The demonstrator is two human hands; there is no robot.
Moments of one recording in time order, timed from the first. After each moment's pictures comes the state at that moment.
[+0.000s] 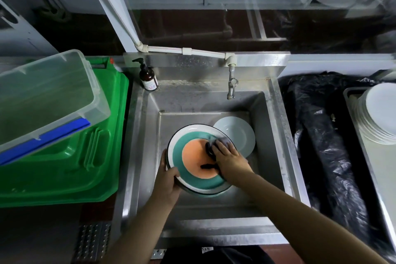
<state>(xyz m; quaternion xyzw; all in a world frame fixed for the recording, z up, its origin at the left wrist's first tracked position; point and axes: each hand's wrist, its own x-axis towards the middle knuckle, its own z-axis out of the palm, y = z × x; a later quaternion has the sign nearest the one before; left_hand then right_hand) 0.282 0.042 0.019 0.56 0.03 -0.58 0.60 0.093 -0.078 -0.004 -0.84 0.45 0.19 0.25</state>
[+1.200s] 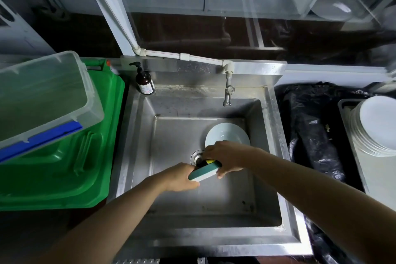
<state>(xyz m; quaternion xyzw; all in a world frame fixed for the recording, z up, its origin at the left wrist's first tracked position) 0.294 -0.014 0.021 0.62 -0.59 -0.52 -0.01 0.114 -0.146 0.075 -0.92 0.15 0.27 0.23</state>
